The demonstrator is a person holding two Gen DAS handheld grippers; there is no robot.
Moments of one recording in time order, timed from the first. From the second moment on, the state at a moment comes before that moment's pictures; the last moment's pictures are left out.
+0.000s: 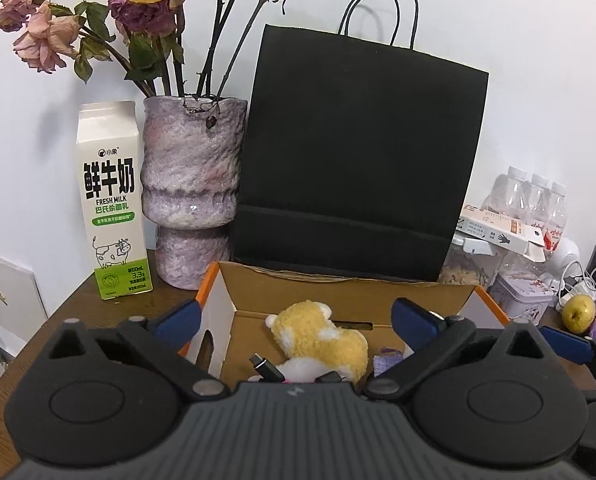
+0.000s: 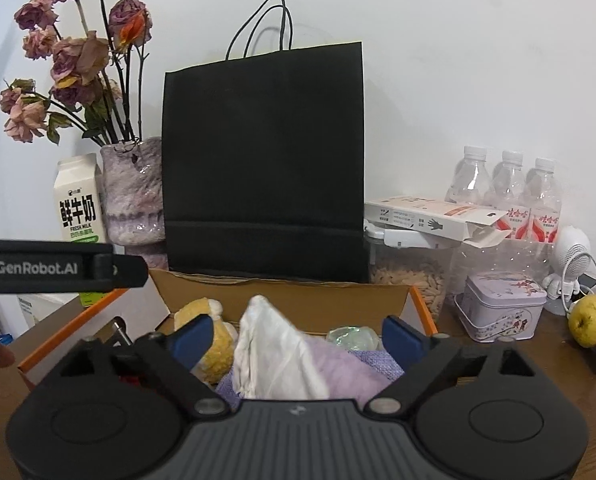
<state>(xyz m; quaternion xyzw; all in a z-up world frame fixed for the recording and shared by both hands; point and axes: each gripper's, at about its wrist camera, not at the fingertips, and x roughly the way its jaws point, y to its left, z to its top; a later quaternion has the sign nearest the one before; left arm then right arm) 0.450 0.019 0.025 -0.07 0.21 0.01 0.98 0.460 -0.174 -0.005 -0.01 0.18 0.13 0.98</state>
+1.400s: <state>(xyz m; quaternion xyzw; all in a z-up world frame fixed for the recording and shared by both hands) 0.274 0.024 0.051 -0.05 0.24 0.00 0.97 0.296 -0.202 0.023 -0.01 0.20 0.13 0.97</state>
